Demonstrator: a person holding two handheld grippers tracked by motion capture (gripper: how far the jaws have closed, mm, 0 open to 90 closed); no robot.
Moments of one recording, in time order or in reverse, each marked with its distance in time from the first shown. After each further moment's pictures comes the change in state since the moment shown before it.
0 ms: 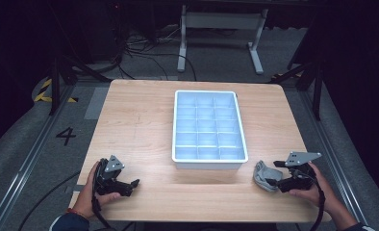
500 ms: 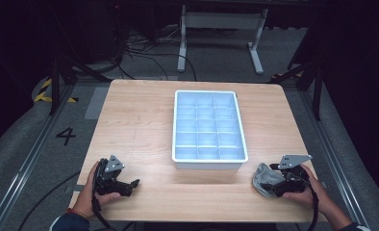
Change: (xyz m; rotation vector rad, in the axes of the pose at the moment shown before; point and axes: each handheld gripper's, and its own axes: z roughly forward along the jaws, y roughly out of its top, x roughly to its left) left arm 0.000 0.000 0.000 0.000 0.000 0.000; right arm 0.008 -0.003 0.016 0.041 0.013 -0.004
